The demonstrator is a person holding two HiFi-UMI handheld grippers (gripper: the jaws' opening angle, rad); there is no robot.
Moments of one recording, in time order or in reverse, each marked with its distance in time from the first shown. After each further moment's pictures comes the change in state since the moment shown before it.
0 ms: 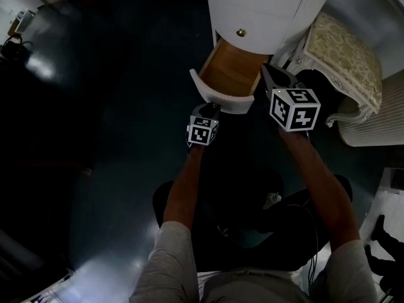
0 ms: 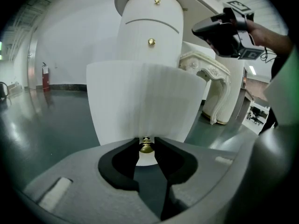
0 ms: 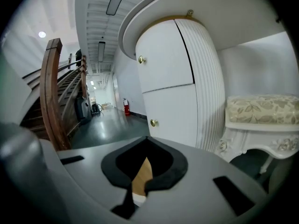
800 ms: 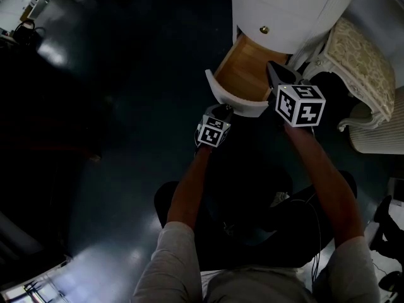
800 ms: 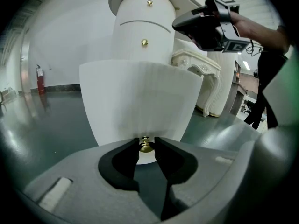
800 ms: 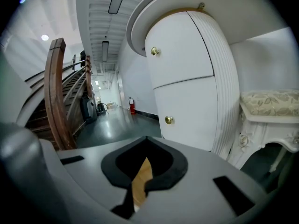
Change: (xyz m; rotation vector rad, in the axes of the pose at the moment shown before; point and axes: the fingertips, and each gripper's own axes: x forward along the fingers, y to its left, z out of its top) left arm -0.026 -0.004 -0.029 0.061 0.050 -0.038; right arm 0.023 0.041 -0.011 0.003 0.022 0.068
